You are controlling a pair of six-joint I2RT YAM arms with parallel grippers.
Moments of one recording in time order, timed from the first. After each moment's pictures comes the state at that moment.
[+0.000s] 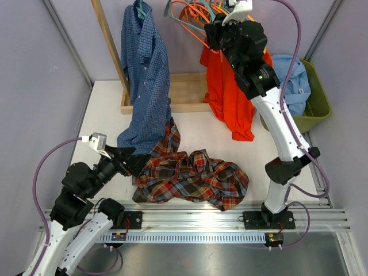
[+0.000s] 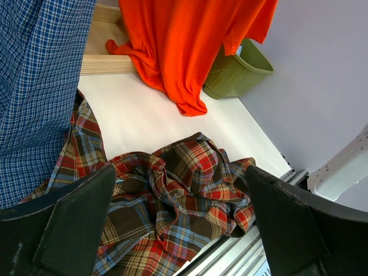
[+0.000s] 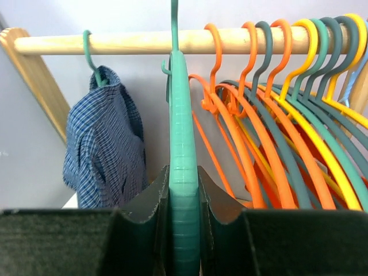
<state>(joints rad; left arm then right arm) -0.52 0.29 0.73 -0.48 0.15 -0.52 0.56 1.81 2.32 -0.31 0.19 0.08</state>
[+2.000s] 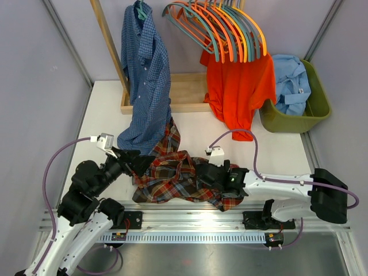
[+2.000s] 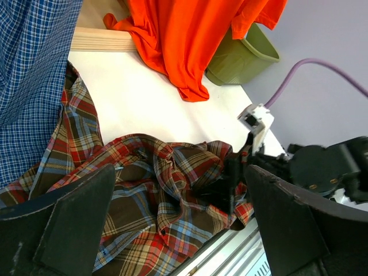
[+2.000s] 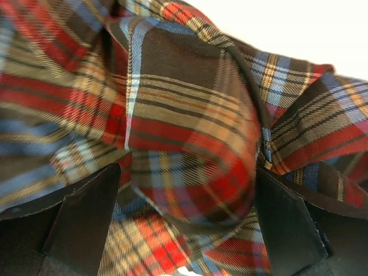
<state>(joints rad) -0.52 0.29 0.64 -0.45 0.16 -0.57 1.19 1.26 0.71 -0.46 0.51 0.90</state>
